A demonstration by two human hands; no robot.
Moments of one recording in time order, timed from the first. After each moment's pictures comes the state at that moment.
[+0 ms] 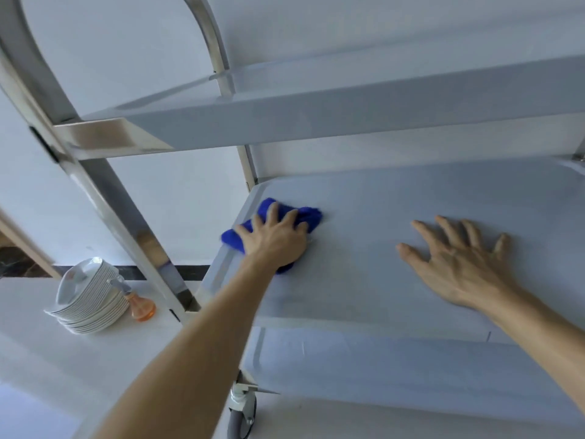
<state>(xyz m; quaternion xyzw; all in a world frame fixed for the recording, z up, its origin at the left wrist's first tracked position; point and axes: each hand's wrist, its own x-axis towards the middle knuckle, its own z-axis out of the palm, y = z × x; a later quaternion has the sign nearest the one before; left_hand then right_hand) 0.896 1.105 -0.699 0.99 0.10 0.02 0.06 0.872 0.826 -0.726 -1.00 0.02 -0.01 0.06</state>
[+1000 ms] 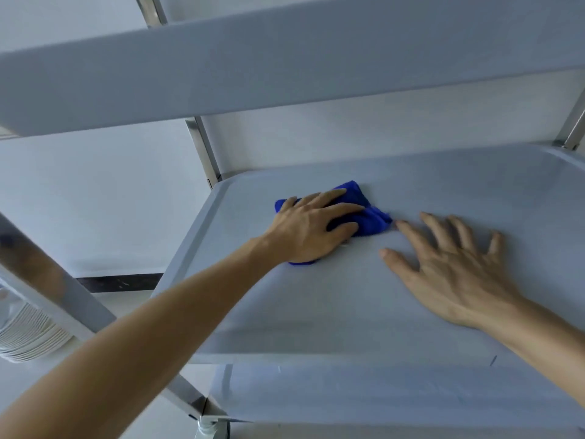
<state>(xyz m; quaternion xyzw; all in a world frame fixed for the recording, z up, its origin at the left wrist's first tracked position) 0.948 1.050 -0.708 0.96 -0.25 0.07 0.09 0.869 0.827 -0.728 -1.00 0.02 0.00 0.04</state>
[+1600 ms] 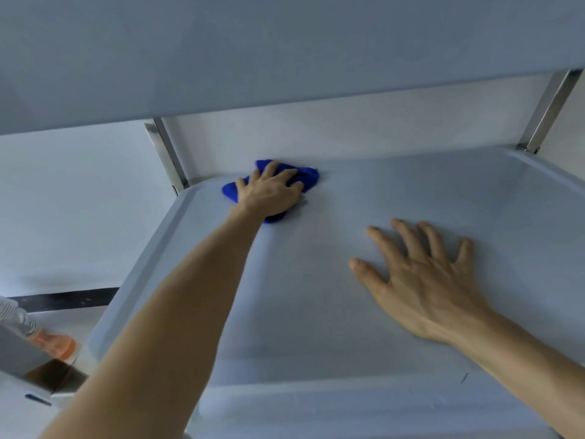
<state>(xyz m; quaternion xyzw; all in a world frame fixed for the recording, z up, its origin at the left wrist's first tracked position) 1.056 1.046 -0.701 1.00 -0.02 0.01 0.09 0.873 0.829 -0.731 -1.00 0.02 -0.02 0.04</state>
